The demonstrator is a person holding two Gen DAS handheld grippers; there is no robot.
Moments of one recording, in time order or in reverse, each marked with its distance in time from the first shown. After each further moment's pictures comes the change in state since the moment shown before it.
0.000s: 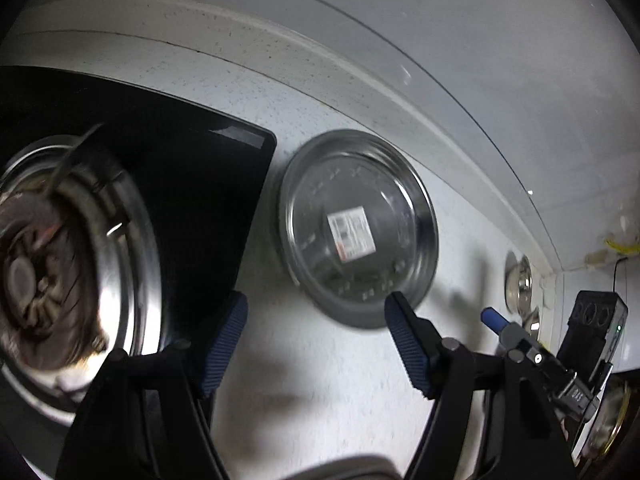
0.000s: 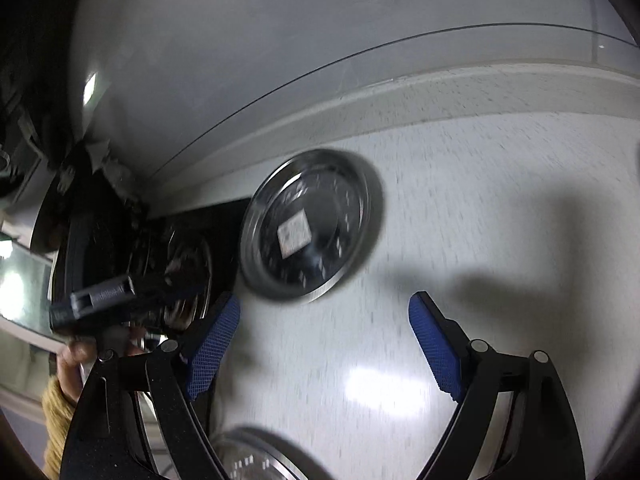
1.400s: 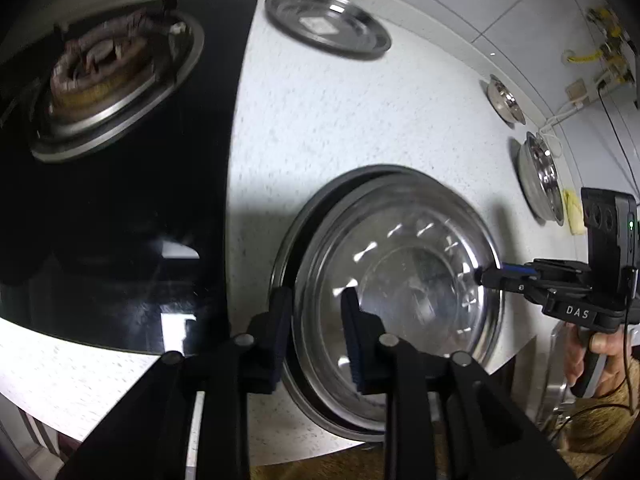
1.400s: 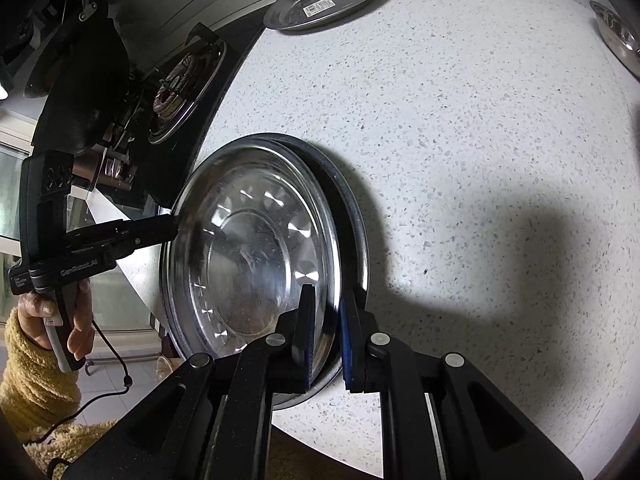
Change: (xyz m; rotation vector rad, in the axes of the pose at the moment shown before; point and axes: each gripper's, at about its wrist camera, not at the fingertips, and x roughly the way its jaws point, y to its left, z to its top) left arm -0.064 0.031 -0.244 0.334 0.060 0.103; right arm -0.046 0.028 -0.232 -0.136 0.280 -0.124
